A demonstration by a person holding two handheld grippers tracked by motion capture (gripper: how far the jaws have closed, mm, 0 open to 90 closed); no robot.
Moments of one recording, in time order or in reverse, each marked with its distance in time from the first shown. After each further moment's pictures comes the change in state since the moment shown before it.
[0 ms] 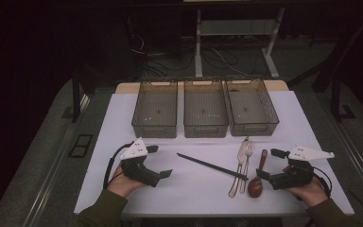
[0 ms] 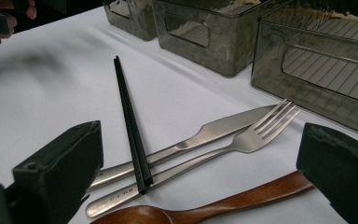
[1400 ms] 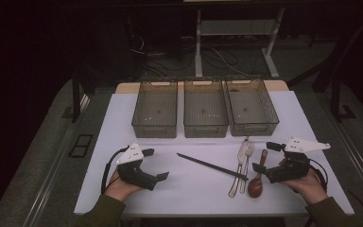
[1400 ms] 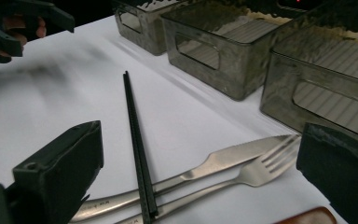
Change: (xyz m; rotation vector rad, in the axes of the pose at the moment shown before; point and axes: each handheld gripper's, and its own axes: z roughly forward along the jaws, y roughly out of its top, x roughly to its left) left arm -0.003 -0.014 -0.007 -0.022 0.036 -0.030; right arm 0.001 0.024 0.008 -0.006 0.042 -0.030
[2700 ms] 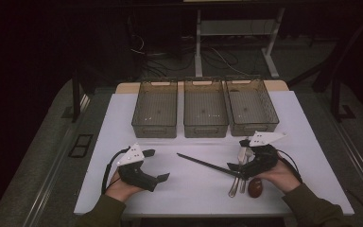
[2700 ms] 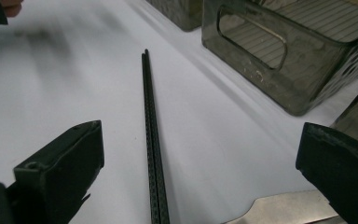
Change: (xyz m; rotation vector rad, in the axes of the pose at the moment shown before) left arm -0.002 -0.001 0.001 0.000 -0.010 0.013; right arm 0.017 0.022 0.069 0.157 0.077 -0.099
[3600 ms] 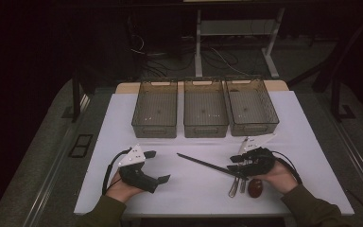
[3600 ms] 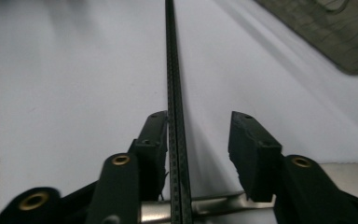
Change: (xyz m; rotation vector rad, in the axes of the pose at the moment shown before) left arm -0.002 -0.002 0.002 0.015 -0.014 0.005; right arm -0.003 -0.009 0.012 0.176 0.115 -0.019
